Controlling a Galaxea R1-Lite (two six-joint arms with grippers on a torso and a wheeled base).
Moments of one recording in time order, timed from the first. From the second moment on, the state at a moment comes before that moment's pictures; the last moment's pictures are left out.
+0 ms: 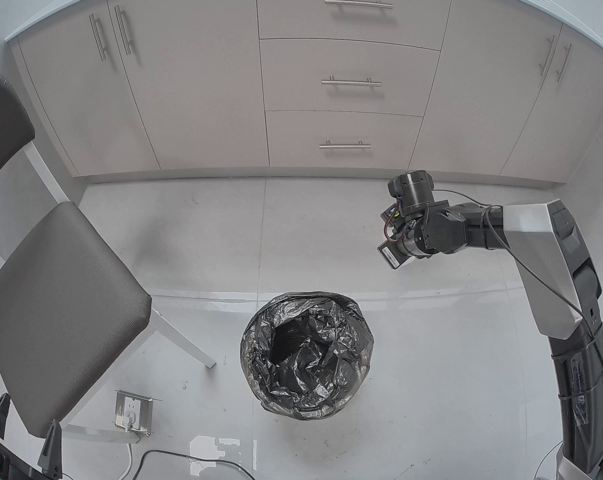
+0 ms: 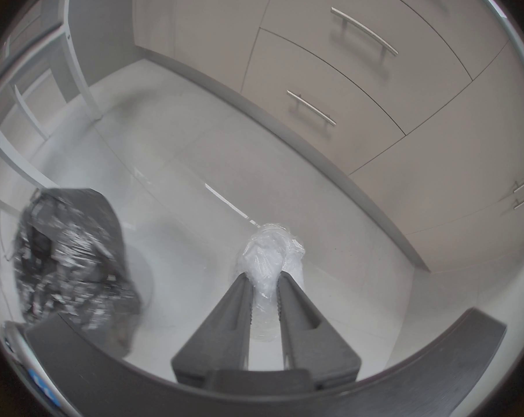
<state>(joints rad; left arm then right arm) 0.00 0.02 -0.02 0.00 -0.01 0.00 0.38 2.51 -2.00 0.14 -0.35 -0.44</state>
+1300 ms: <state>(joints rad) 0.00 0.02 -0.02 0.00 -0.01 0.00 0.81 2.36 -2.00 0.64 -0.29 0.33</state>
